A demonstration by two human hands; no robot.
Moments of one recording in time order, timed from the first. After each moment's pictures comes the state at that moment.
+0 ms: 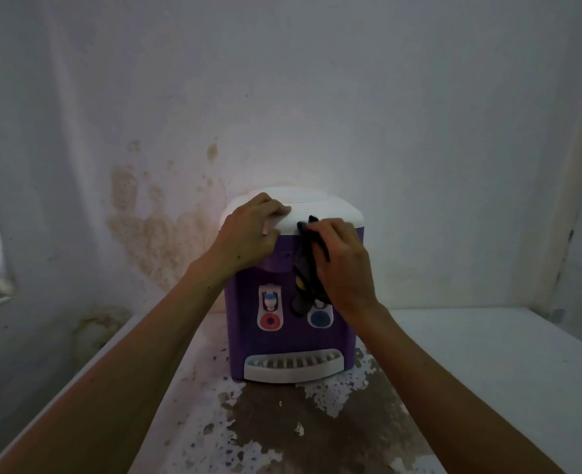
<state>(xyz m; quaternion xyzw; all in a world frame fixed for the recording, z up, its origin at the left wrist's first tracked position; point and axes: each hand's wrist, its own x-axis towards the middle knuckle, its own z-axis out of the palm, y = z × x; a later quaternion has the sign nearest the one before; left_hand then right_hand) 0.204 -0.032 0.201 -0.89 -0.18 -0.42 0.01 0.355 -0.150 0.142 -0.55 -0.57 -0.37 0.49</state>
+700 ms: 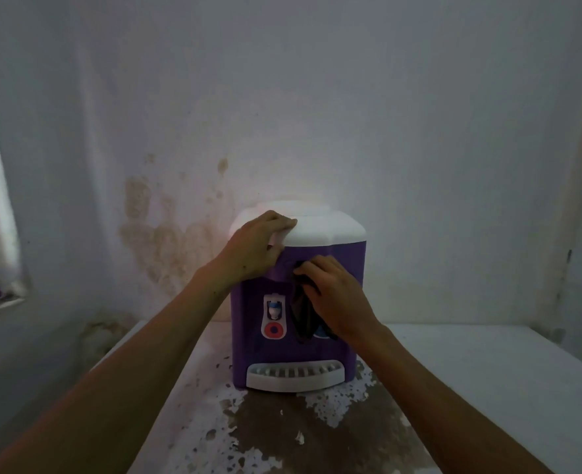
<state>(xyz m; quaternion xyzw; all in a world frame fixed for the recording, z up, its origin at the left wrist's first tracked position) 0.196 -0.032 0.201 -0.91 -0.17 -0.38 -0.01 0.350 -0.157 0.123 -0.56 -0.67 -0.32 0.37</state>
